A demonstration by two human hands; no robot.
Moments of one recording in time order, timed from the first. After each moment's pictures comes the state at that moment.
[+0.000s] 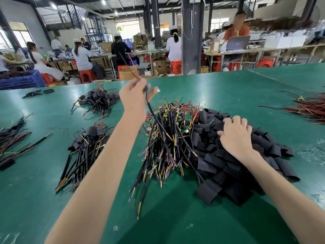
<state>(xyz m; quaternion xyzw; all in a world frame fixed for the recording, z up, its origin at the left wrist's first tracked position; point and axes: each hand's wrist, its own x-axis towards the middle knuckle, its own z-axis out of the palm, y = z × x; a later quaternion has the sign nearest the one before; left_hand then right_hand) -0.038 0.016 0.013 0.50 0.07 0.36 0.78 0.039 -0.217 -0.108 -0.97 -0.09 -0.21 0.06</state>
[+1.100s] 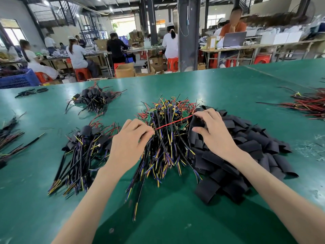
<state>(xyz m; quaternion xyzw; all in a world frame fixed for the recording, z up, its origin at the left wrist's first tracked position) -0.102 0.035 -0.086 0.92 -0.04 0.38 0.12 0.012 -0.189 -0.093 -0.85 -0.34 -0.22 0.33</state>
